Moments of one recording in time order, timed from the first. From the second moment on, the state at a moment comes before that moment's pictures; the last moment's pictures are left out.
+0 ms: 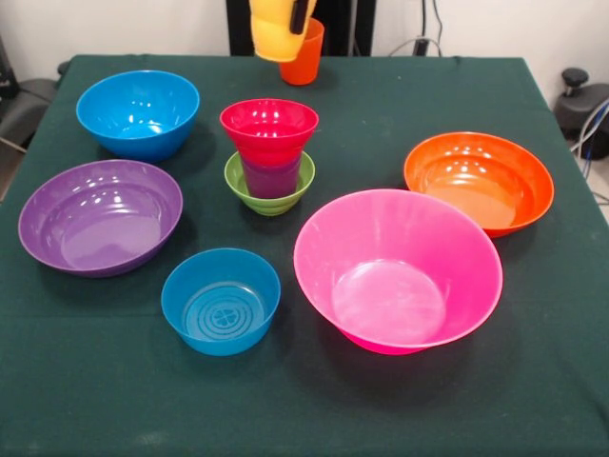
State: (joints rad) arm -0.05 -0.76 -0.31 1.78 0.10 0.59 2.51
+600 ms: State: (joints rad) arm -0.05 -0.69 -0.31 1.74 0.12 0.59 2.51
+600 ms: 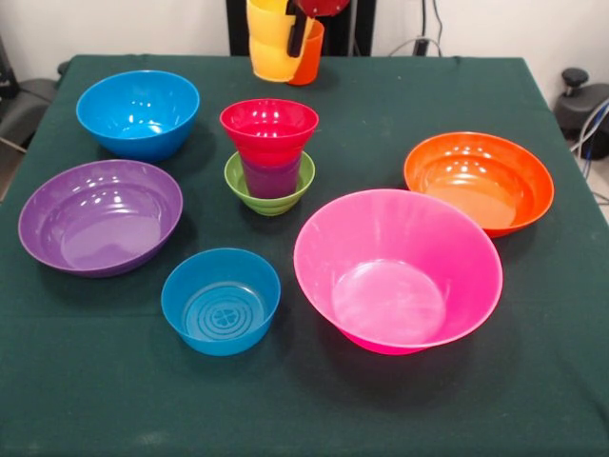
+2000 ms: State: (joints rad) arm -0.05 -0.56 -0.36 1.59 0.19 0.59 2.51
